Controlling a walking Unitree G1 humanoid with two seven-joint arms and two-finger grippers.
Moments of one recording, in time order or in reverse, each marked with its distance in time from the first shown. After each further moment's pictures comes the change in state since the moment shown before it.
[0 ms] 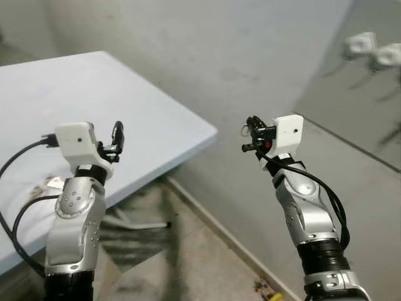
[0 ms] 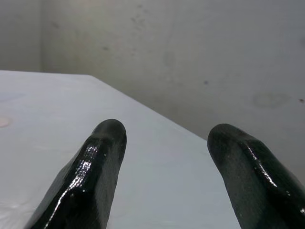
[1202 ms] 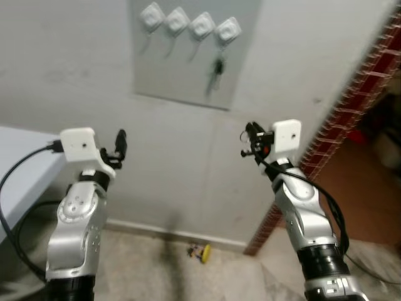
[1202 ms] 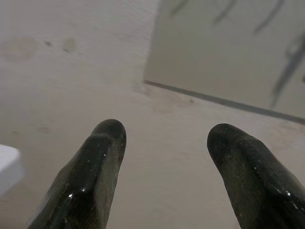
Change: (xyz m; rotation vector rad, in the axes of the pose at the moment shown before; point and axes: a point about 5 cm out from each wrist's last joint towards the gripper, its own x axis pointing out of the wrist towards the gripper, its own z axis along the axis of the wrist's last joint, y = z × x) left arm -0.003 -0.007 -0.007 -0.001 0.065 -0.005; right arm -0.004 -0.002 -0.005 -0.006 0.028 -0.012
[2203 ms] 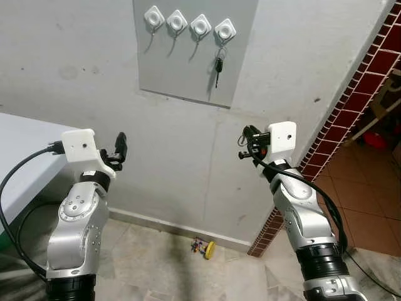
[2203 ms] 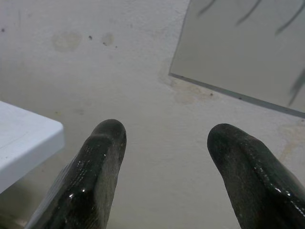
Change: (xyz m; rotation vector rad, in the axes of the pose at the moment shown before) left arm -0.002 -0.001 -0.005 -0.038 0.048 0.003; right arm -0.001 0.002 -0.004 -0.006 0.053 0.010
